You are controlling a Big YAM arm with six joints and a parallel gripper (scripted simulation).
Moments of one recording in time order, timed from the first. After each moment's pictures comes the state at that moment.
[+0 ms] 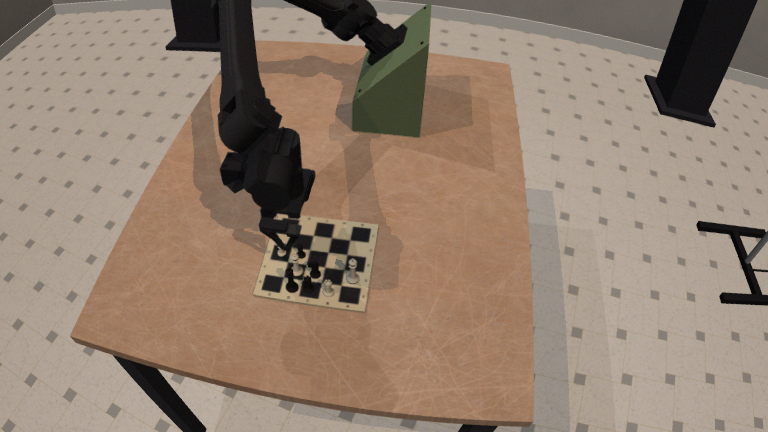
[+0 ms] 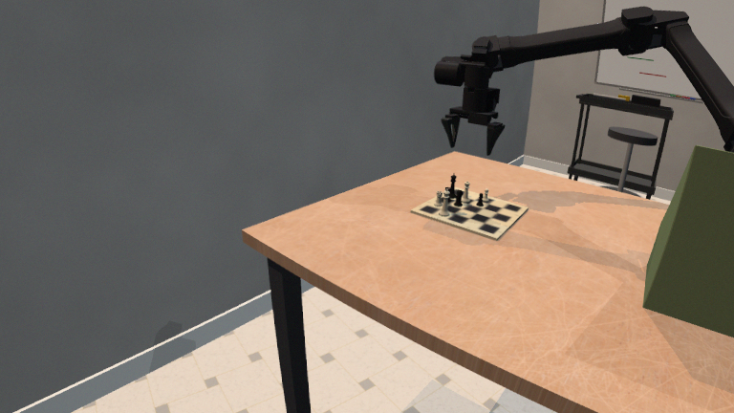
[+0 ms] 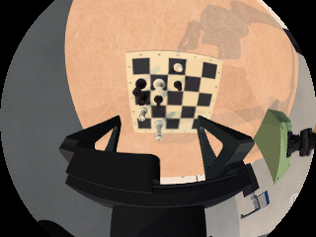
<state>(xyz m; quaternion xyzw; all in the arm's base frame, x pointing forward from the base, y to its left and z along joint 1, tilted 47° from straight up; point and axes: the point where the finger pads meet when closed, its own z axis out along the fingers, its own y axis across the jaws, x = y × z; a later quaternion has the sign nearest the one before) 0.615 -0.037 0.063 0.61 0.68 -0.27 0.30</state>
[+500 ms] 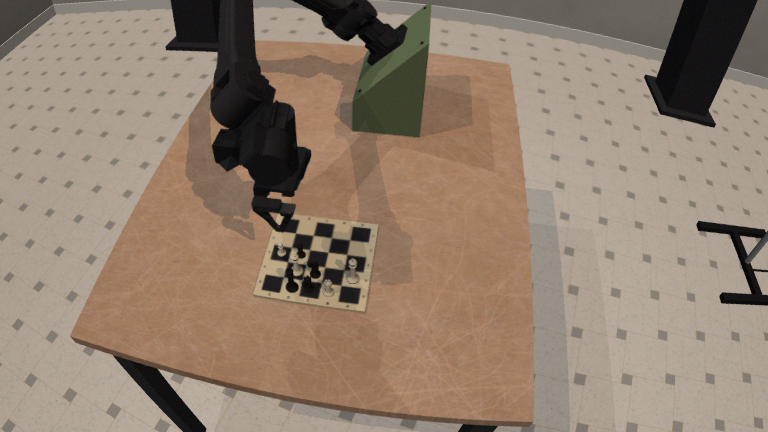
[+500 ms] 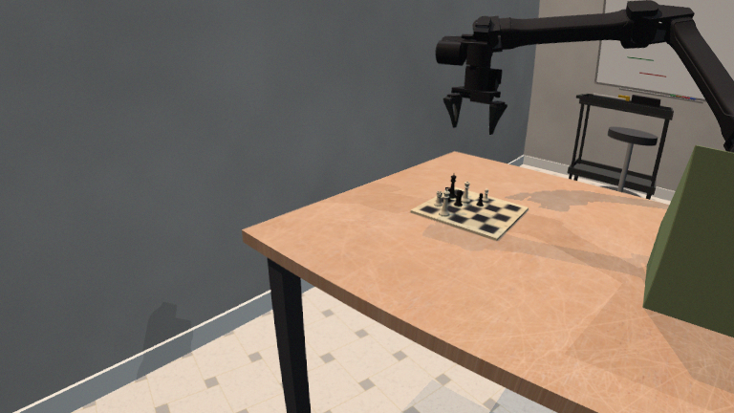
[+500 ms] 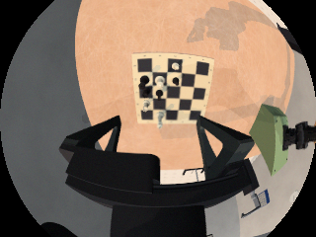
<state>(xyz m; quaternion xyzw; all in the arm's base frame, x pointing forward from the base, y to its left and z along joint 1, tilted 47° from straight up) 0.614 -0.004 0.100 0.62 0.68 -0.27 0.30</state>
